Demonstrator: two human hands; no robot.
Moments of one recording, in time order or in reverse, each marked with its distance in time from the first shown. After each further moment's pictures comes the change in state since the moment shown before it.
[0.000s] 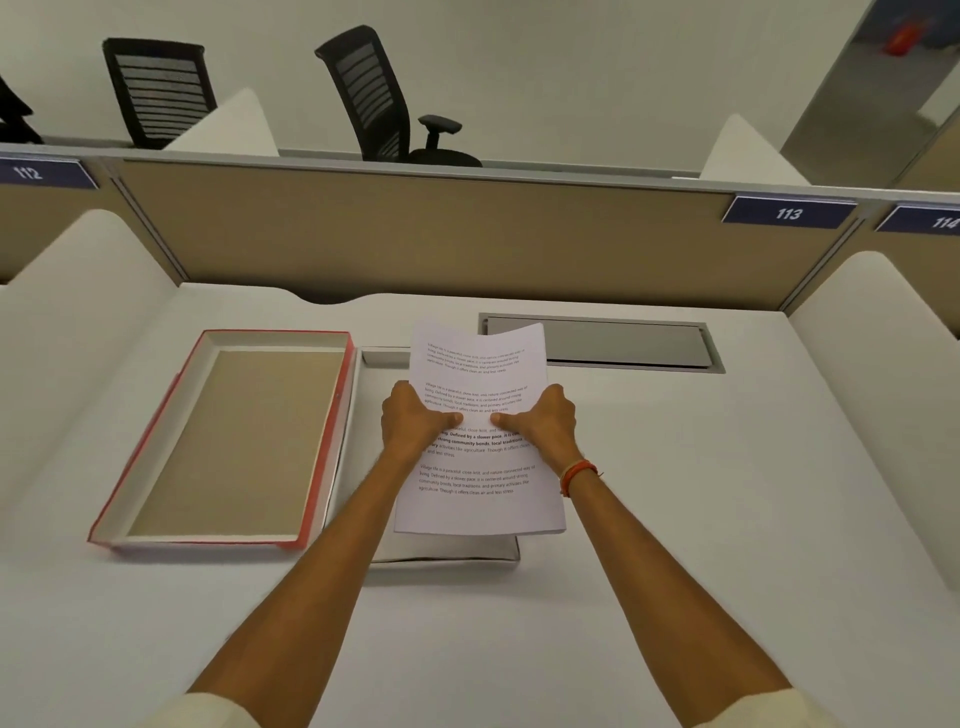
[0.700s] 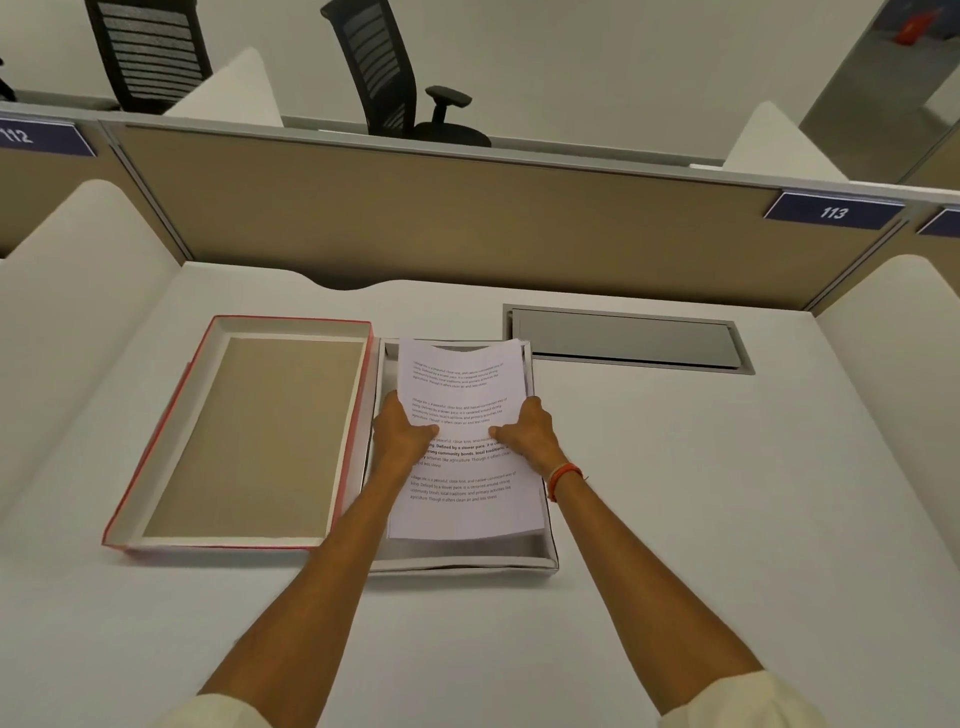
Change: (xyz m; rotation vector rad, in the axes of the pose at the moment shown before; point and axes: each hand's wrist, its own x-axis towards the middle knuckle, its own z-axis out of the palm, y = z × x) left_hand 0.045 -0.077 -0.020 -0.137 0.031 -0.050; right_hand 0.015 -0.010 0.078 0.010 -0.196 0.082
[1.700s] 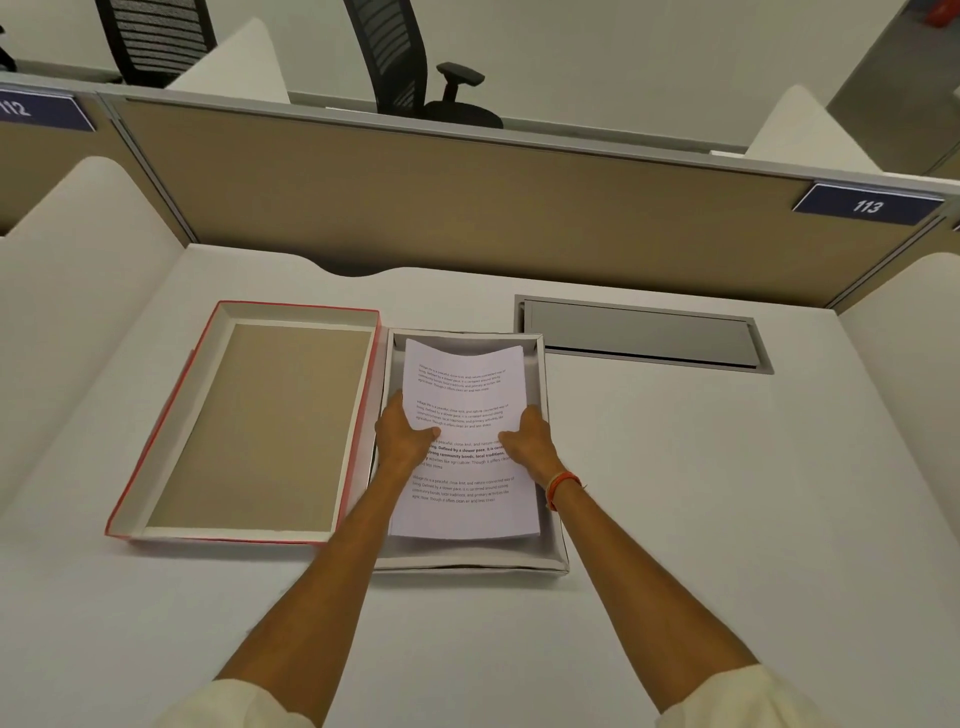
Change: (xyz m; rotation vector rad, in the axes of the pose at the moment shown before) left_hand 0.014 -0.026 0.002 -0.009 -0.017 -0.019; right_hand 0.018 0.020 0.029 -0.067 -0.013 0.011
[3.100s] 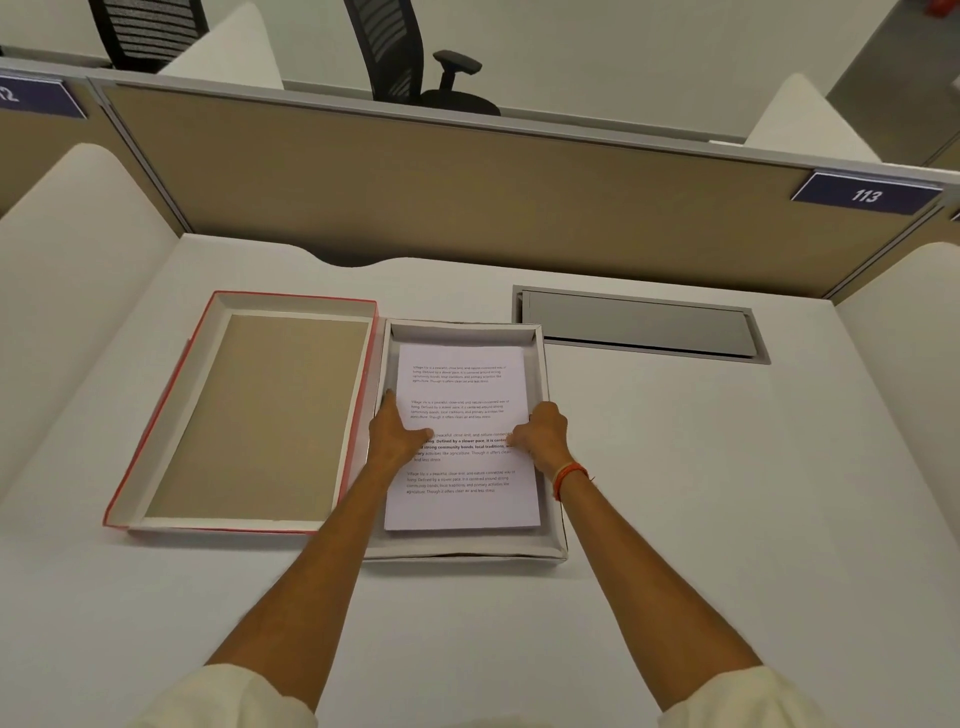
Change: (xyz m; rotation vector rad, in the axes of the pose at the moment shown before) left_hand 0.000 -0.009 -0.012 0.131 -0.110 -0.040; right_hand -0.008 0.000 -0.016 0.002 0.105 0.123
